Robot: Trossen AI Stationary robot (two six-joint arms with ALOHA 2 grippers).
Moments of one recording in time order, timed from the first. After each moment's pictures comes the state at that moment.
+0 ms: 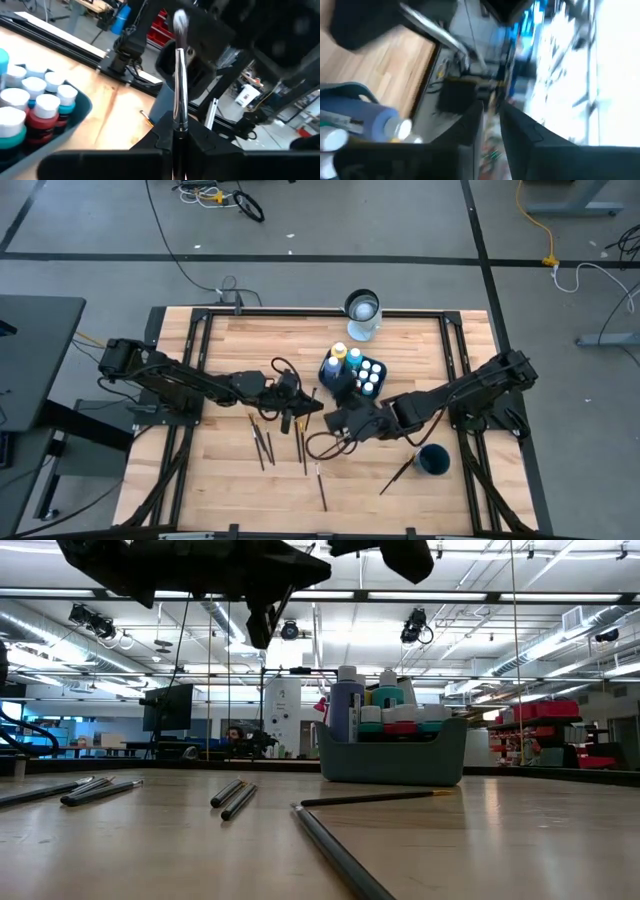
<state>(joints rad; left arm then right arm) -0.12 1.46 0.64 0.78 -0.02 -0.53 0.35 1.67 1.36 -0.18 1.09 -1.15</state>
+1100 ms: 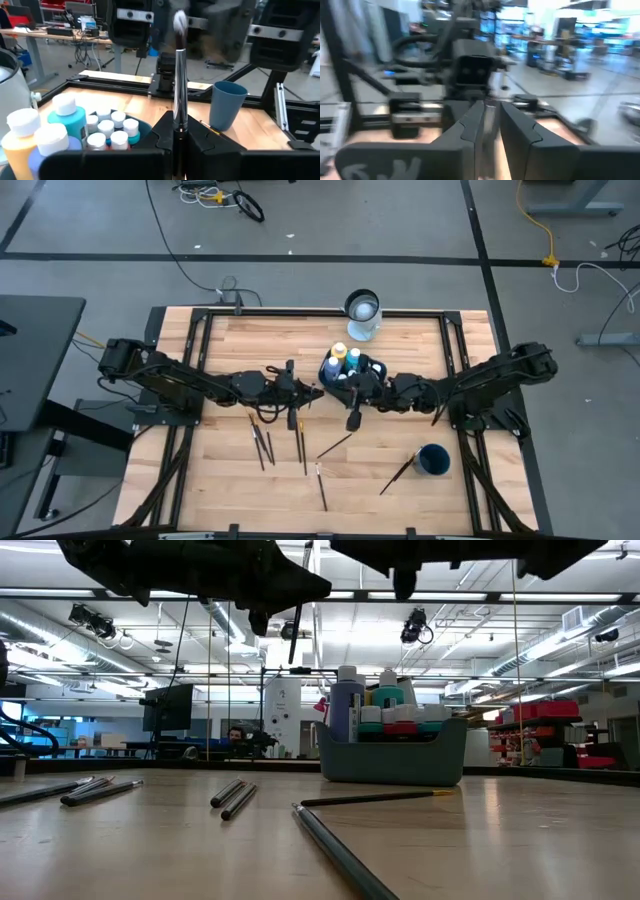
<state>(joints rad) -0.12 1.46 0.64 0.78 -0.21 -0.11 0.17 1.49 0.76 0.84 0.33 -0.05</state>
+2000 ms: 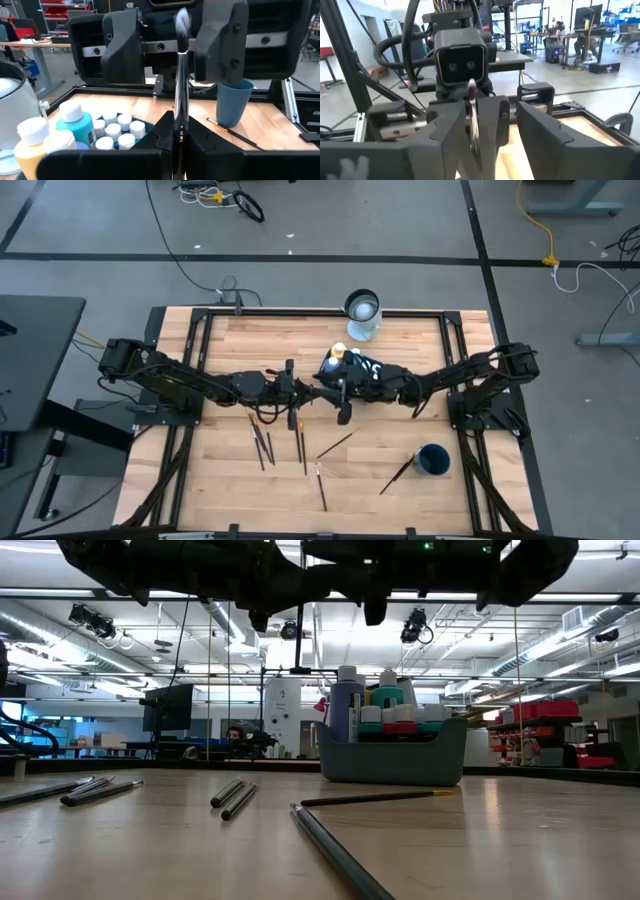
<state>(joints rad) -0.12 1.46 0.64 0.78 -0.23 -0.04 0.06 1.62 0.79 0.95 0.14 0.08</state>
